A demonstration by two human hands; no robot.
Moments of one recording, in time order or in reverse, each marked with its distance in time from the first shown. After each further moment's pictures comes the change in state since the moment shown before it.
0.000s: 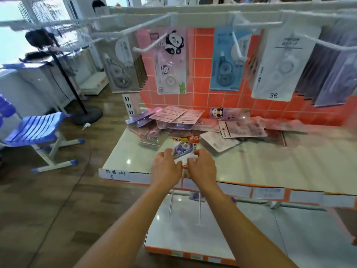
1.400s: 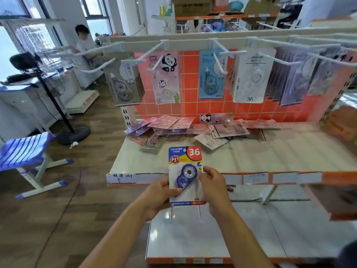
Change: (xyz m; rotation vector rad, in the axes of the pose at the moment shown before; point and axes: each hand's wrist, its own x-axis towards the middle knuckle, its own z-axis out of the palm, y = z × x) left_hand -0.064 -0.044 -0.039 -0.888 -0.601 -0.172; right_hand -0.087 0.000 -0.027 0.733 0.057 0.263
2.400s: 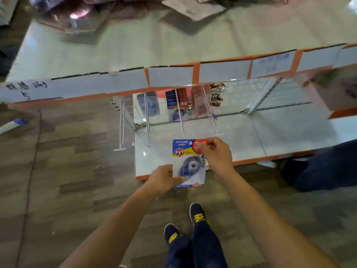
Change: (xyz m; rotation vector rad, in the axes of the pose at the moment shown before) left_hand 0.085 -0.243 0.039 0.576 -0.117 -0.268; right_hand 0.037 0.226 -0.066 -0.367 0.114 0.176
